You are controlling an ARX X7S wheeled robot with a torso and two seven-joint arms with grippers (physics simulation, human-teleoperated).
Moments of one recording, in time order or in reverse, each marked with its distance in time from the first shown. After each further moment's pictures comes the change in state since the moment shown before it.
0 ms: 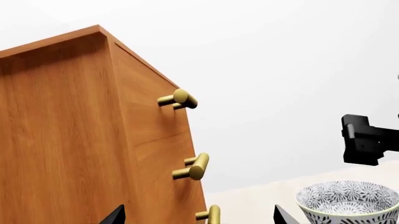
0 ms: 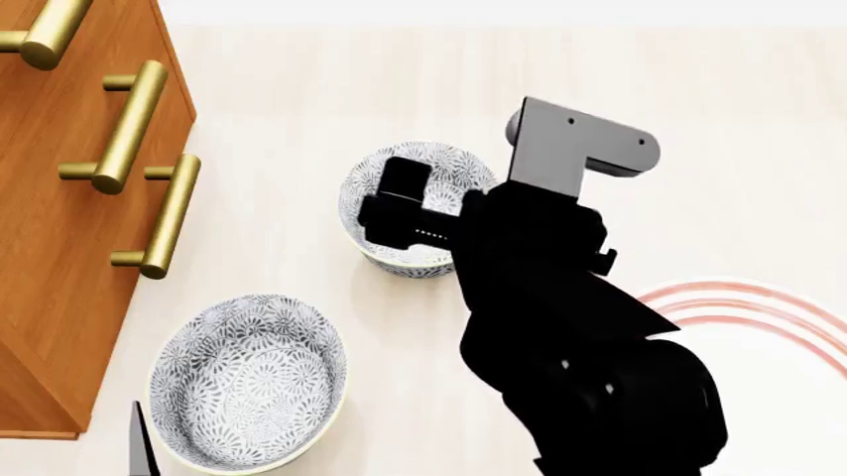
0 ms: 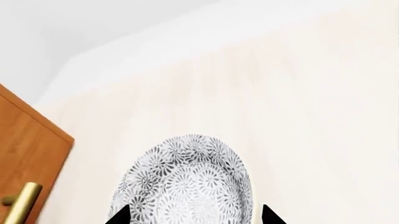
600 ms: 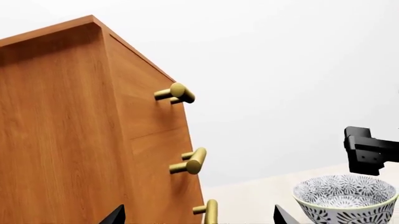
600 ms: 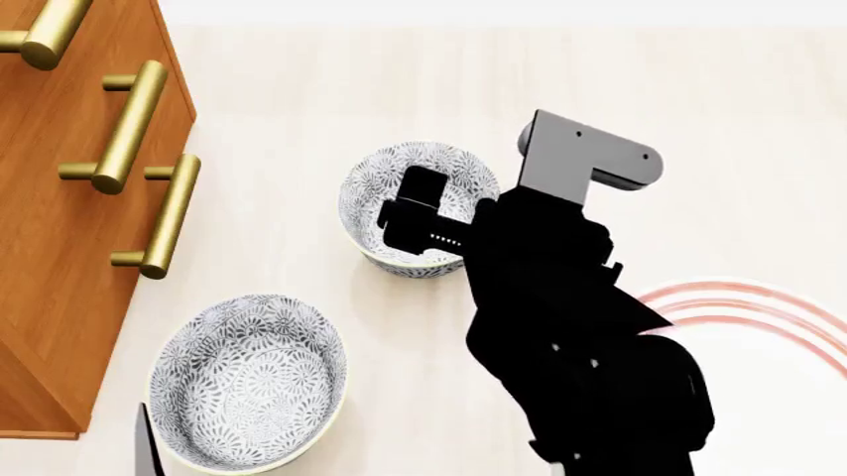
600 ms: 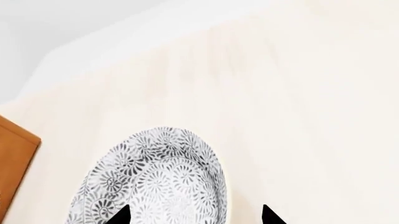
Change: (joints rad) left arm -0.005 -0.010 0.016 -0.006 -0.013 -0.015 -0.005; right arm 0.043 -0.008 -0.023 0.191 -0.022 -0.086 -0.025
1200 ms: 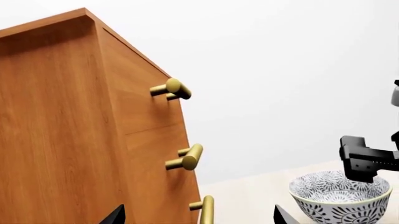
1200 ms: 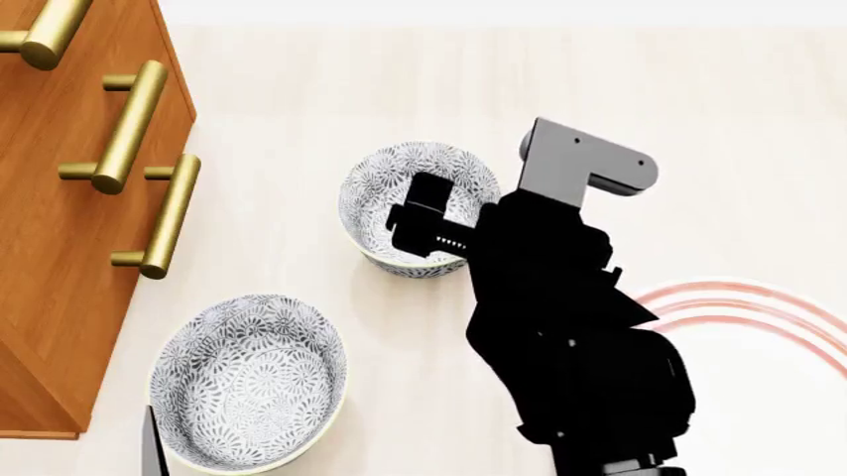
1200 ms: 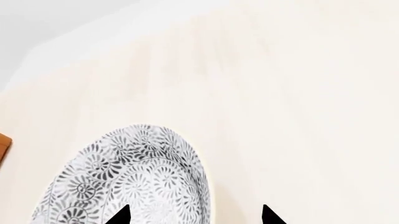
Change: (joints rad) left arm -0.005 -0.011 0.017 -0.006 -0.010 -0.008 -0.004; right arm 0.059 -0.019 -0.043 0.205 -0.032 -0.105 -0.051
